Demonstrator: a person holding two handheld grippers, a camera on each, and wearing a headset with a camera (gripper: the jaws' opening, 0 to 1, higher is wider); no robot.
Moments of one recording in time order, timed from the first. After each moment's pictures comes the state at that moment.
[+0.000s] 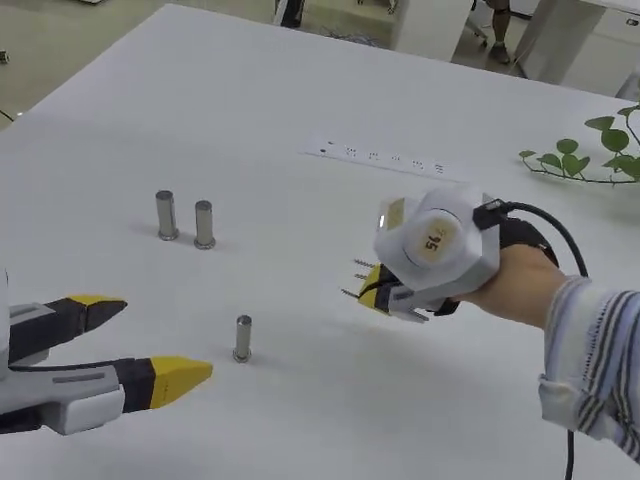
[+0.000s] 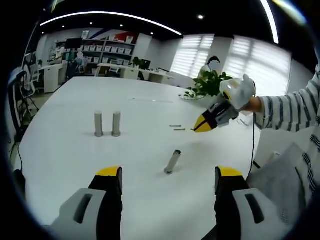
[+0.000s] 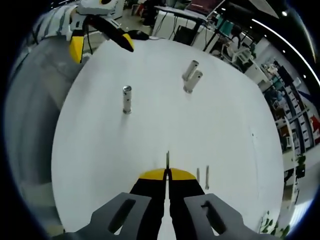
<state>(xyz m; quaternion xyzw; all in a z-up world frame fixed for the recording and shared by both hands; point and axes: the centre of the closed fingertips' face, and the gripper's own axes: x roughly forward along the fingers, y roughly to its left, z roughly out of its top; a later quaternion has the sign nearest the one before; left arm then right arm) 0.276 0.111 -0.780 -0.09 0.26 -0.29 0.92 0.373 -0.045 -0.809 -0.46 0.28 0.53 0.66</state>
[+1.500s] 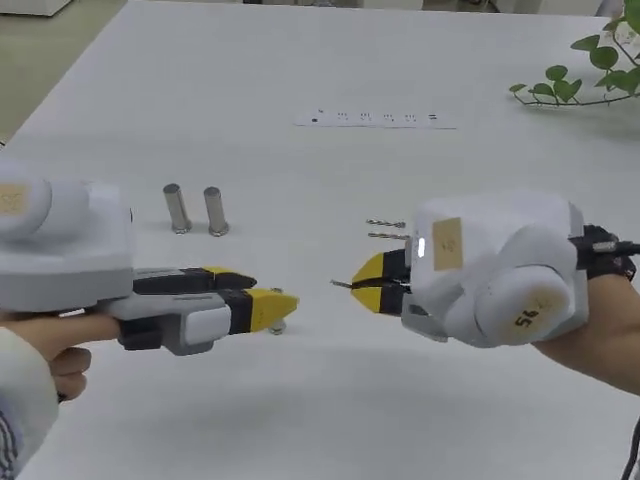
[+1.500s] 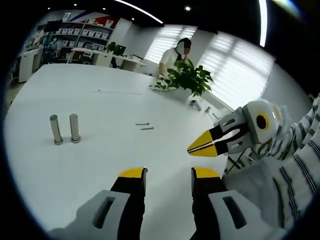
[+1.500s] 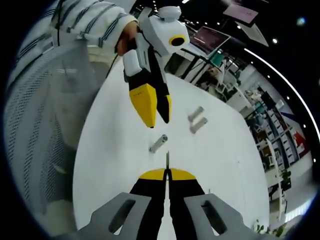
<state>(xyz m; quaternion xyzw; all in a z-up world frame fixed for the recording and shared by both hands) 0.289 0.051 -0.765 -0.12 0.31 -0.42 0.85 0.292 -0.004 -0.771 -0.45 0.15 0.52 0.71</state>
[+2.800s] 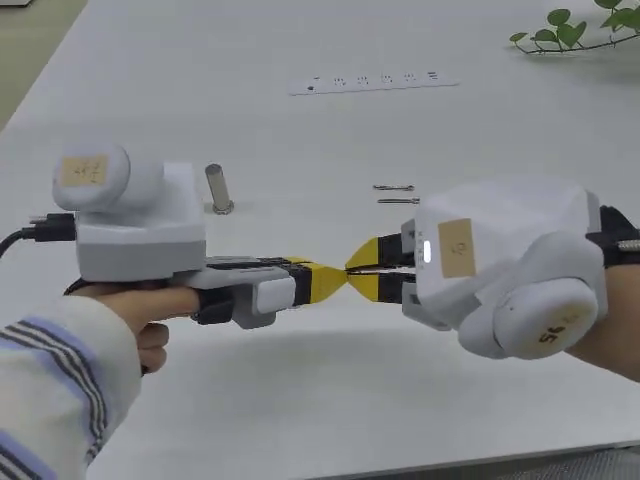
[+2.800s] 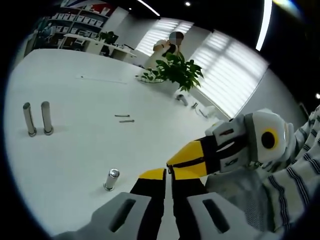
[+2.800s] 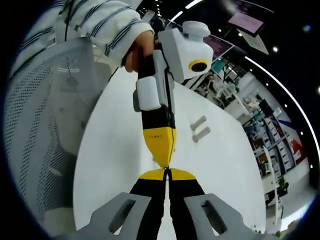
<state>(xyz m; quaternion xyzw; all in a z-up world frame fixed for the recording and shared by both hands) 0.279 0.010 -0.771 -0.16 0.34 -0.47 0.80 0.281 0.012 -0.774 -0.45 0.11 0.52 0.71</state>
